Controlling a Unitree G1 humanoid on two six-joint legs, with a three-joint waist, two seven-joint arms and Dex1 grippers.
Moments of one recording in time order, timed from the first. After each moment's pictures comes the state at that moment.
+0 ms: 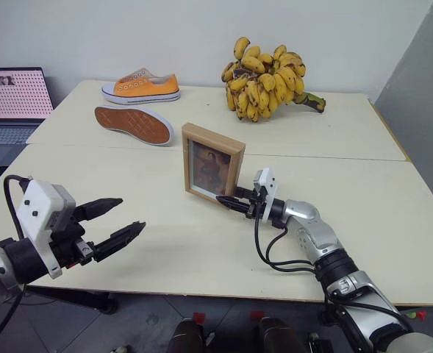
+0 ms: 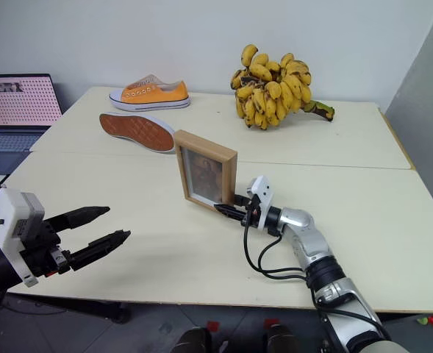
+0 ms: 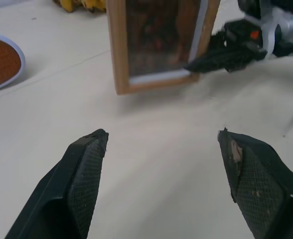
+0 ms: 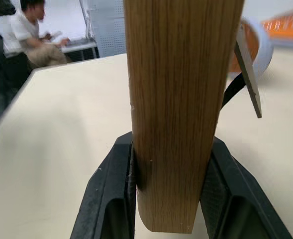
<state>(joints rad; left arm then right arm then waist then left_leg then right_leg) 0.19 0.84 0.79 -0.76 -0.83 0.91 -0.79 -0.63 -0.17 0.24 0.47 0.42 0.09 0.89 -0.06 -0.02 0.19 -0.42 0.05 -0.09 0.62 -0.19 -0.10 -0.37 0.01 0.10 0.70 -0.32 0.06</state>
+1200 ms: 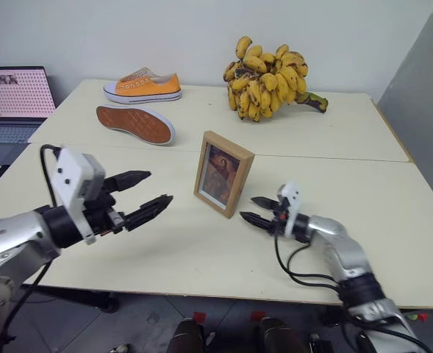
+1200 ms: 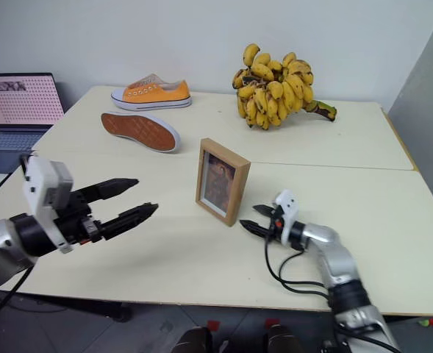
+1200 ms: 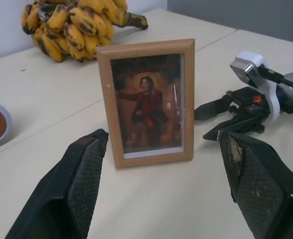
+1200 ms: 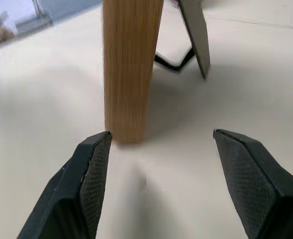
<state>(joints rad) -0.07 0.87 0.49 -0.68 -0.91 0.82 -0.62 -0.36 -0.38 0.13 0.10 0.30 0.30 0.85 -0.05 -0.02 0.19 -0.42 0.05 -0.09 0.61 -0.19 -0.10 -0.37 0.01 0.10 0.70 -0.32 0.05</state>
